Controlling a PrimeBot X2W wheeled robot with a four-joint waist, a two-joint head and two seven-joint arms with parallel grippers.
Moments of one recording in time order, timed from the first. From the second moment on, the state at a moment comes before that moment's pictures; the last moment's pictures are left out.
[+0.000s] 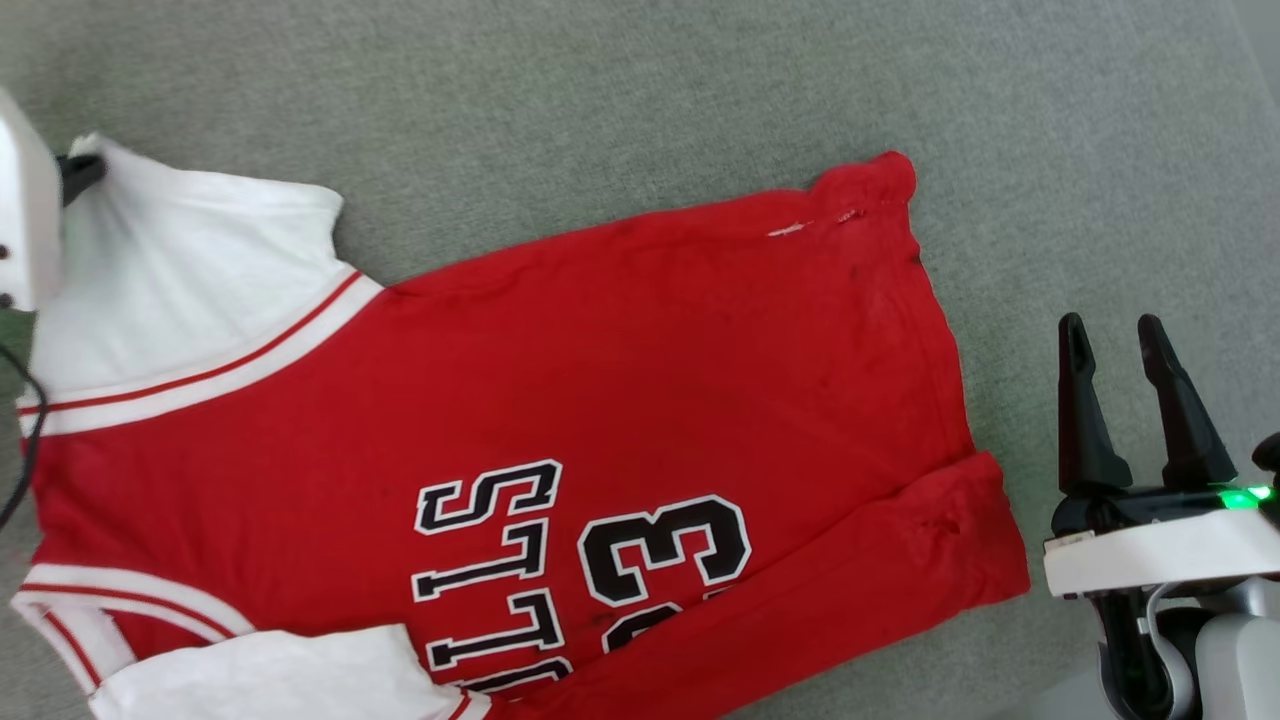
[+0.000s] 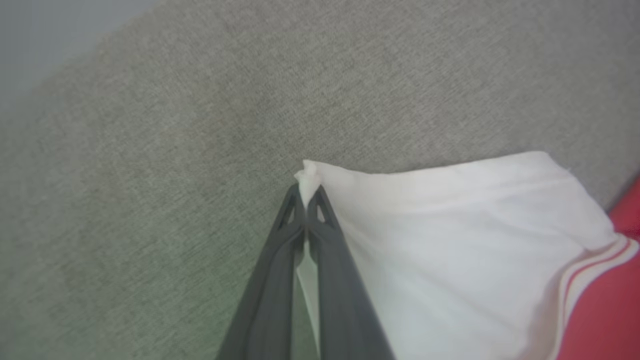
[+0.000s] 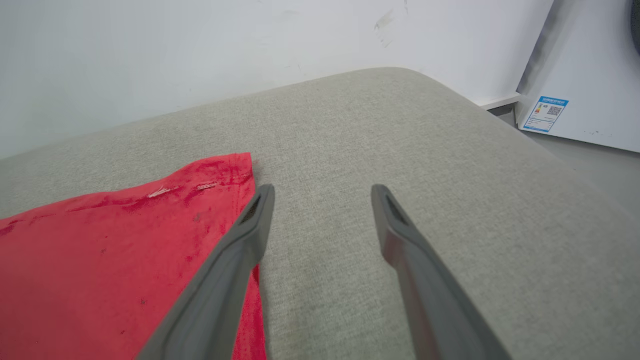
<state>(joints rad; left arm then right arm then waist) -0.93 0.90 -0.48 0.25 -0.91 -0.12 0.90 -0.13 -0.05 -0.04 -0.06 0.33 0.13 -0.15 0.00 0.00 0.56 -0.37</state>
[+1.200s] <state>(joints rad) -0.76 0.93 -0.67 -0.41 -0.87 -0.09 0.45 -0.52 -0.55 0.13 0.00 0.35 0.13 1.06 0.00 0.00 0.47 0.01</state>
